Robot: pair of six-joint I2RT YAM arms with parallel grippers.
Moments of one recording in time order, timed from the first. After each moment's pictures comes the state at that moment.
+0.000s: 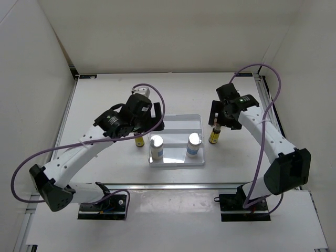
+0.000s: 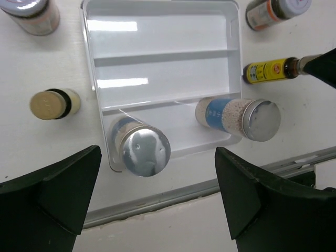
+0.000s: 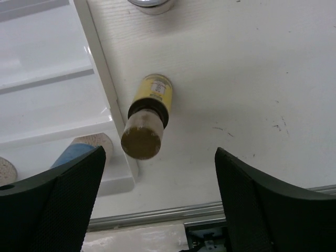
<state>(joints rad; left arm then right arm) -0.77 1.29 1.37 -0.87 -0.22 -0.68 0.40 1.43 1.33 -1.04 0.22 0.49</state>
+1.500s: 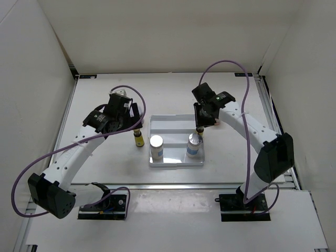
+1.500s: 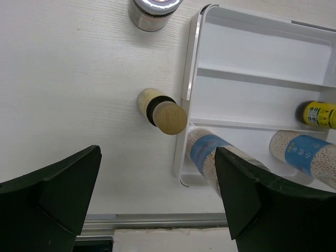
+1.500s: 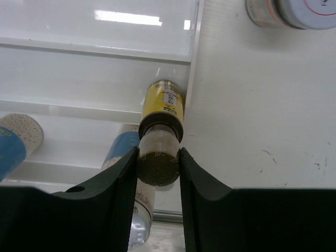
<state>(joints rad) -0.48 1.22 1.22 -0.89 -0.22 -0.58 0.60 1.60 1.46 -0.99 0.16 0.42</state>
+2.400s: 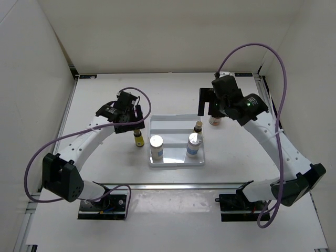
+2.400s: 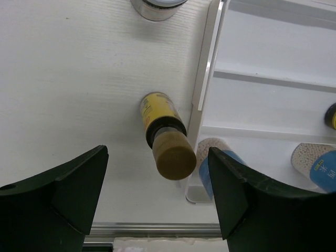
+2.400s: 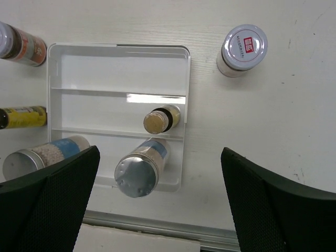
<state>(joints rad) -0.45 1.38 1.20 -0.84 -0.20 -0.56 0.60 1.34 1.56 -1.01 0.25 0.44</state>
